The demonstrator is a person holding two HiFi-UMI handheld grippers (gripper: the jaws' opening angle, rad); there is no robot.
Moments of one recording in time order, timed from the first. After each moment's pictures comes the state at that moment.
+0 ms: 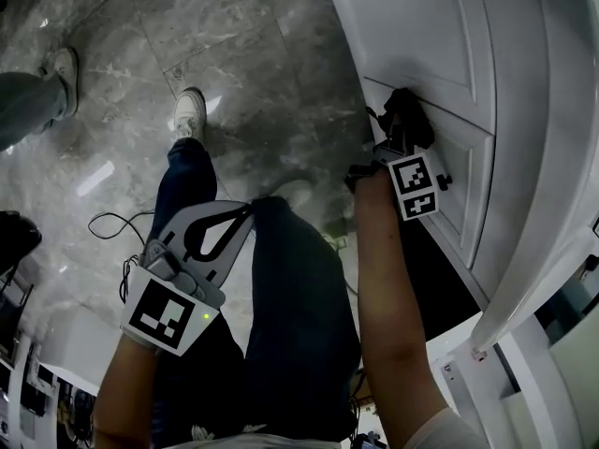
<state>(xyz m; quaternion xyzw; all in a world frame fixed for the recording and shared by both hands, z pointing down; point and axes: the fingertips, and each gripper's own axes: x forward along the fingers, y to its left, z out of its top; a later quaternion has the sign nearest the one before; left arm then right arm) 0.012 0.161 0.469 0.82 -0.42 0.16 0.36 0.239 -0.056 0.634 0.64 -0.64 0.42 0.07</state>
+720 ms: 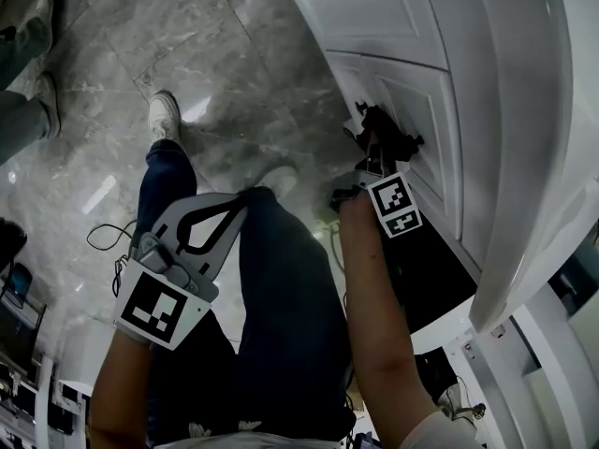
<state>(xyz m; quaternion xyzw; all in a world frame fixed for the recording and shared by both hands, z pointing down) 0.082 0.151 0.465 0.84 -0.37 0.18 0.36 0.327 0.016 0.628 0.64 -0.62 0.44 0.08</state>
